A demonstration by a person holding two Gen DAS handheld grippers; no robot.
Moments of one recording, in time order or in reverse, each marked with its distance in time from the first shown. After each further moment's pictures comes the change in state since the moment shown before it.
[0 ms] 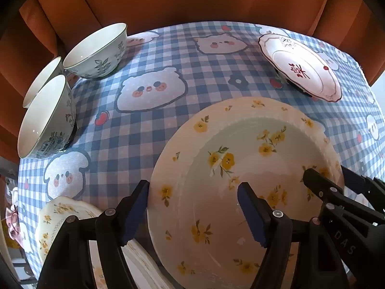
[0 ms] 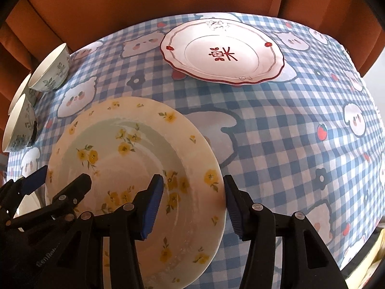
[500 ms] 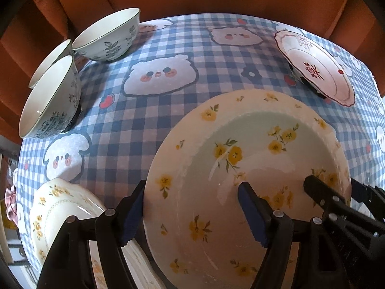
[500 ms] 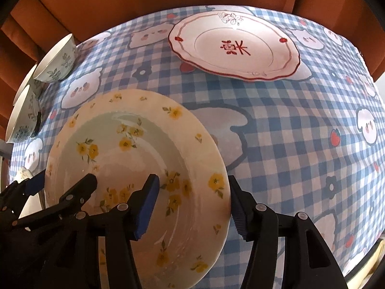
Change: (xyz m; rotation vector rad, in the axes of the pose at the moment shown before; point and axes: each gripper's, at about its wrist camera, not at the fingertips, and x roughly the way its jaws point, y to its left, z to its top) left arm 0.007 0.001 -0.002 -0.094 0.046 0.034; right arm 0.012 0.000 0.005 -0.047 0.051 0.056
